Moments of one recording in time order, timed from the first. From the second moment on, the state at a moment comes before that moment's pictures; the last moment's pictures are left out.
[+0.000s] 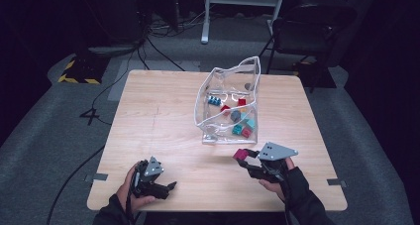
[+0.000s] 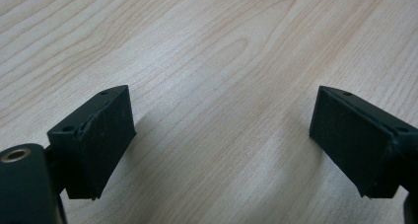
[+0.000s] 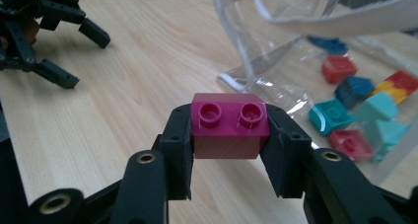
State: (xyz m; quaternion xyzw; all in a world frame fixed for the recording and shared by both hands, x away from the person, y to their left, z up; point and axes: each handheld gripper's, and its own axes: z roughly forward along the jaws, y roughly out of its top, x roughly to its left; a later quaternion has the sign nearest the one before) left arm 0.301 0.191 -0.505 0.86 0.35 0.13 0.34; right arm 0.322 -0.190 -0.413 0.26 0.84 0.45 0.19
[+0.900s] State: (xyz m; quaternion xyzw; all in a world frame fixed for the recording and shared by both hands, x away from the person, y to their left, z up) left arm 0.301 0.191 -0.505 0.86 0.35 0.13 0.34; right arm 0.359 -0.195 -0.334 0.26 0.81 0.48 0.23
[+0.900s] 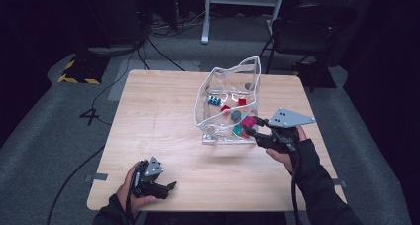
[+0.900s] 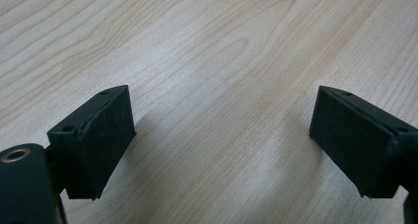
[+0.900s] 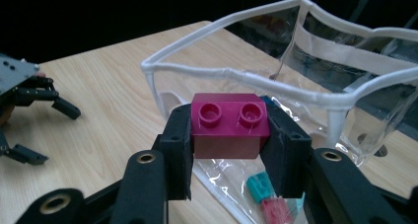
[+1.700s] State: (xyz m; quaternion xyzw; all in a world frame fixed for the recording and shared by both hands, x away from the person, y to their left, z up) left arm 0.301 0.191 -0.505 0.86 0.35 0.13 0.34; right arm 0.404 -0.168 -0.308 0.28 0.80 0.47 0.26
